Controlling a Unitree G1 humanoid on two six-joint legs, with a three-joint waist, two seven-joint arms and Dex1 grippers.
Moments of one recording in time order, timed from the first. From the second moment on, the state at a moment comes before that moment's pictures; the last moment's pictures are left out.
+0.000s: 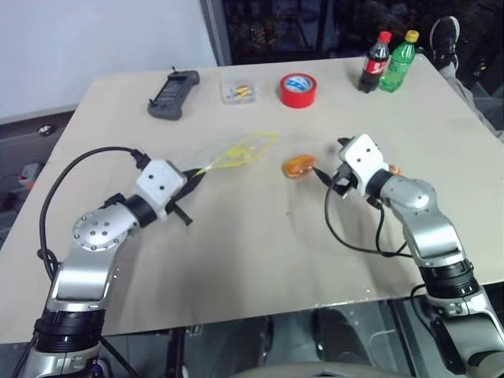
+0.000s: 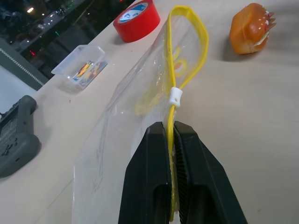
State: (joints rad) left arm -0.15 0.71 0.16 -0.26 -0.16 0.19 -0.67; right arm -0.49 -0.40 0.14 -0.18 -0.04 0.41 0.54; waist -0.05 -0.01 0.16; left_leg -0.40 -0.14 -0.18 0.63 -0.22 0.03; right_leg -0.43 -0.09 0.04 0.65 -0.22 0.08
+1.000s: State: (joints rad) left arm -0.17 0.71 0.15 -0.25 -0.16 0.19 -0.67; right arm -0.50 -0.36 0.09 -0.20 0.06 0.48 0.48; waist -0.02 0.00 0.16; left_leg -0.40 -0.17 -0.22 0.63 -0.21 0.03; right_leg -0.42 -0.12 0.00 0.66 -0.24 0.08
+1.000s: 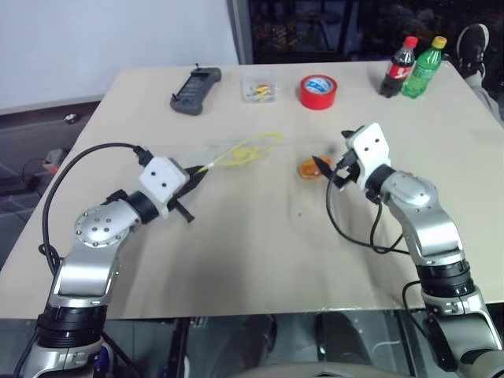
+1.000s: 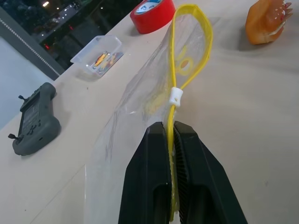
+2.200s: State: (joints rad) left arm -0.12 0.75 0.16 -0.26 -0.20 0.14 -0.78; right arm -0.81 -0.48 0.47 0.58 -0.41 -0.26 0.54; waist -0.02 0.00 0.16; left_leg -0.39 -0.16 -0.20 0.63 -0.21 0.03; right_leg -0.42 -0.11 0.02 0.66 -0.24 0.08
